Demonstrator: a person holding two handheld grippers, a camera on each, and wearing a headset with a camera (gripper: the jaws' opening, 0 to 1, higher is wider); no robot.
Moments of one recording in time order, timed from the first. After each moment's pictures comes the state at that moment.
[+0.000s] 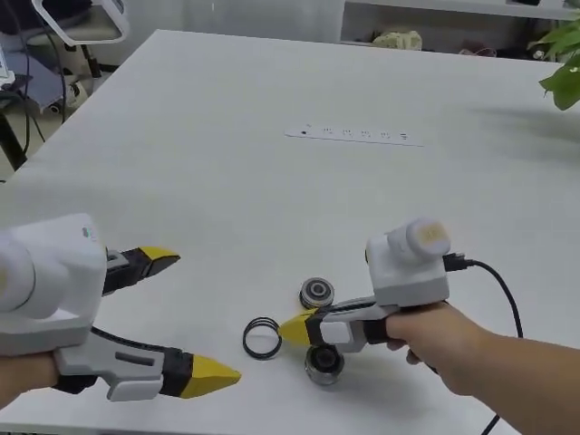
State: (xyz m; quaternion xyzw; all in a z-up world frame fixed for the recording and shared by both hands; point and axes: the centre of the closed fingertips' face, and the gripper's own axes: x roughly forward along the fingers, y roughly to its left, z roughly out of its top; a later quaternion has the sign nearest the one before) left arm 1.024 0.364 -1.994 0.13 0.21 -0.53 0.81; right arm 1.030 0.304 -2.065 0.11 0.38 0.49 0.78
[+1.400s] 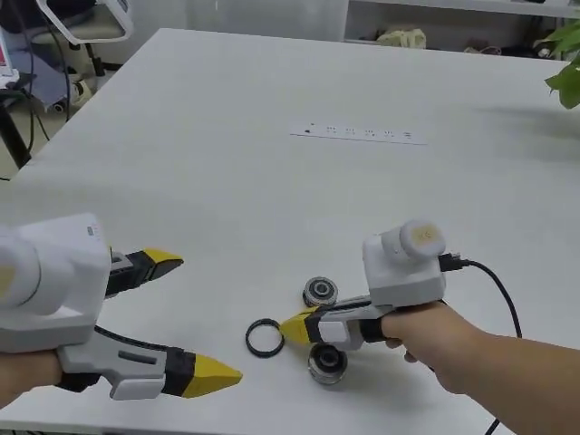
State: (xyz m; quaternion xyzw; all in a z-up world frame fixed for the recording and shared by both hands) left arm 1.023 0.364 -1.998 0.13 0.23 -0.53 0.80; right arm 1.039 0.304 -2.075 0.09 0.38 0.48 0.79
